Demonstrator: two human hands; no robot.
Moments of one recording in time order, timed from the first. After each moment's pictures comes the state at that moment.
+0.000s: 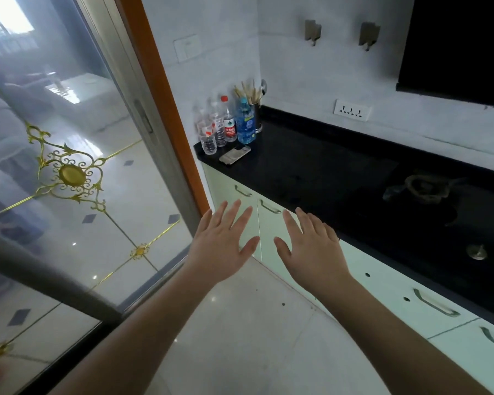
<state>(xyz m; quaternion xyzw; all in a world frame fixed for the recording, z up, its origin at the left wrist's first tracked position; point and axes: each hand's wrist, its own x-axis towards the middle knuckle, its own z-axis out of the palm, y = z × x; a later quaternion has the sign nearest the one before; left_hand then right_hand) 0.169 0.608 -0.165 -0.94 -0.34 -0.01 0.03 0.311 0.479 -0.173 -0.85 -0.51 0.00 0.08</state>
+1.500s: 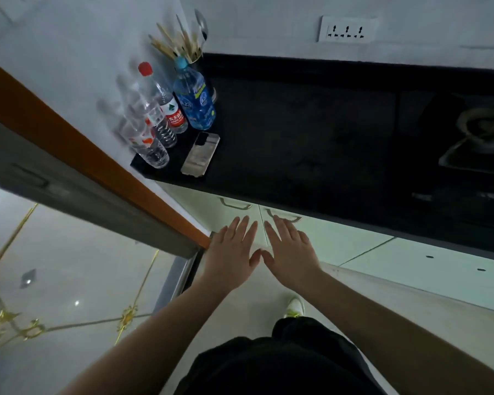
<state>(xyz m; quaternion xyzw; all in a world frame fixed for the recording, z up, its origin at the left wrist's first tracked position) 0.296 0.934 -0.351 -0.99 -0.11 0.12 0.01 0.379 0.791 -0.339 -0.90 -0.39 0.17 0.06</state>
